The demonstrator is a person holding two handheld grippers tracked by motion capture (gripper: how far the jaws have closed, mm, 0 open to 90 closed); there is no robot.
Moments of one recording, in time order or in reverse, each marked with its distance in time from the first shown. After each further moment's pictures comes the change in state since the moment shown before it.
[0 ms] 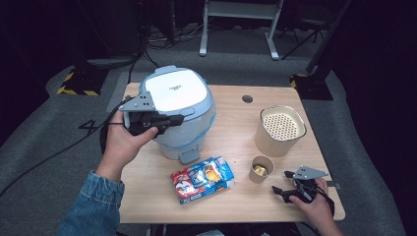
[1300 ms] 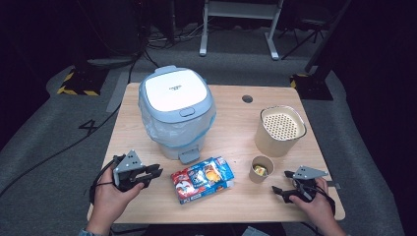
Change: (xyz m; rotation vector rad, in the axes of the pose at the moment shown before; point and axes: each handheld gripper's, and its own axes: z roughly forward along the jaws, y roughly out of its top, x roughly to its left) left arm -0.048 -0.143 -0.018 0.210 0.163 -0.135; right arm -0.001 0.000 0.000 0.002 0.002 -0.003
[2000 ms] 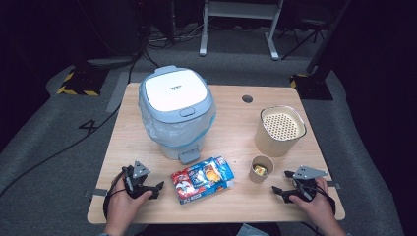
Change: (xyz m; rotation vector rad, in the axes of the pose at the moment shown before) left arm 0.021 -0.075 0.066 0.147 0.253 -0.127; right arm 0.000 0.000 0.000 0.001 0.001 0.001
